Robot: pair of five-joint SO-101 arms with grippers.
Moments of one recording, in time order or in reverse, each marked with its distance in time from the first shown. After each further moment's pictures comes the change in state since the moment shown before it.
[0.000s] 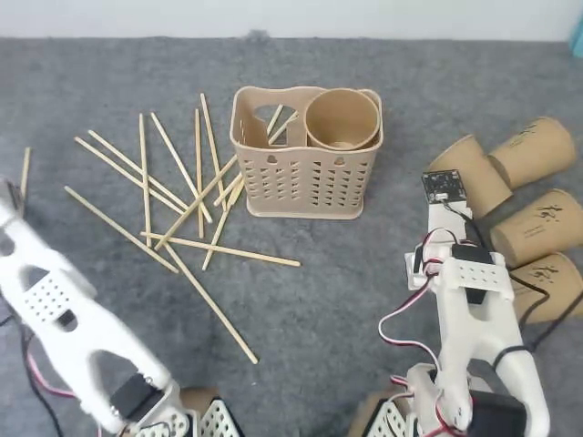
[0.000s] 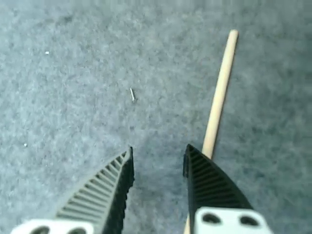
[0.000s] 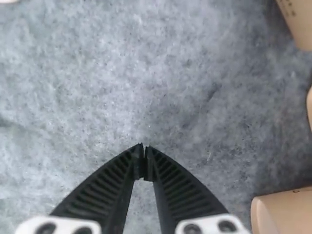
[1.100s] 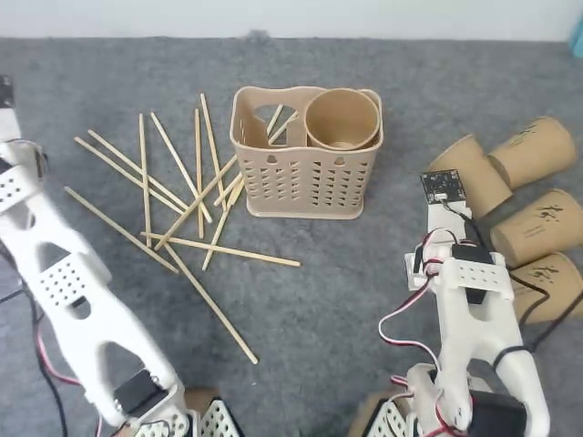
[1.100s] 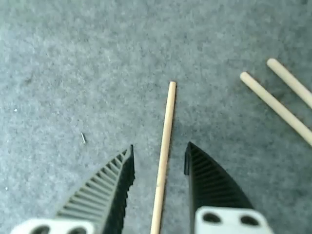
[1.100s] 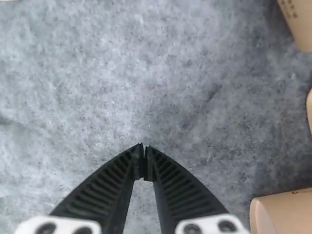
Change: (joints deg) left arm 8.2 -5.8 -0.9 4.6 -0.2; right arm 0.0 0.0 0.0 0.0 0.4
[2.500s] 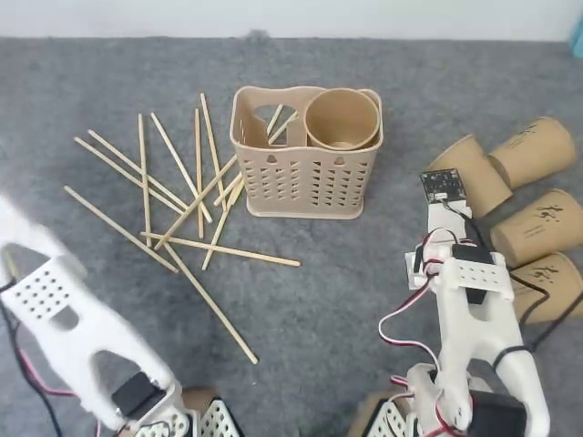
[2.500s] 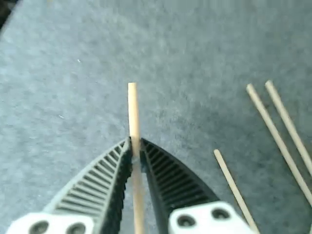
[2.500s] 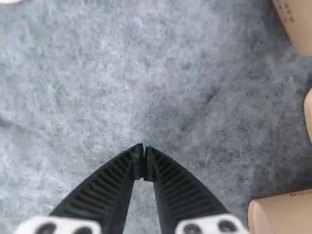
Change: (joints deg) left arm -4.4 -18.2 -1.6 17.7 13.3; right arm 0.0 0.0 0.0 -0.6 0.2
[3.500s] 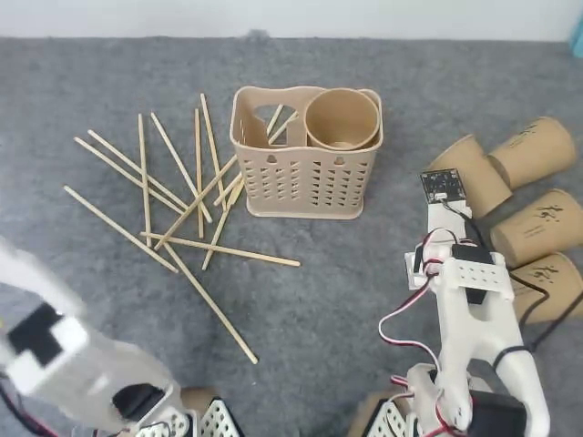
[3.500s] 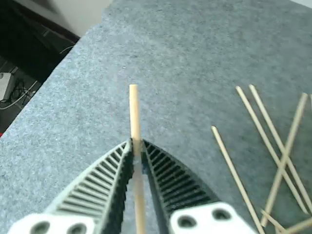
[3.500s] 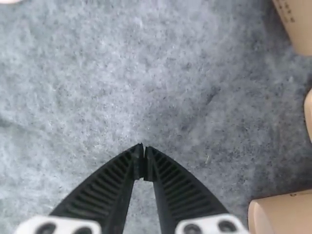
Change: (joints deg) left arm -2.5 -50.5 44.8 0.4 0.1; right arm 0.0 0.0 0.0 0.0 0.0
